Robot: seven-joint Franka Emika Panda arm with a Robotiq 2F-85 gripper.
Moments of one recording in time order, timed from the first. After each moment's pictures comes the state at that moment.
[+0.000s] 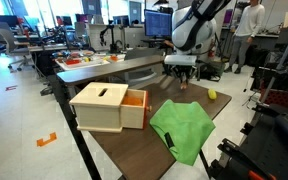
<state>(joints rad) 0.05 0.96 -0.24 -1.47 -0.10 2.44 1.13</state>
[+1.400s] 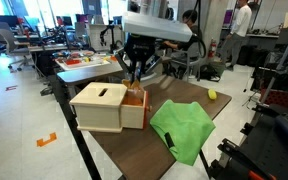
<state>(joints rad) 0.29 0.46 0.05 -2.03 -0.06 2.69 0.74</state>
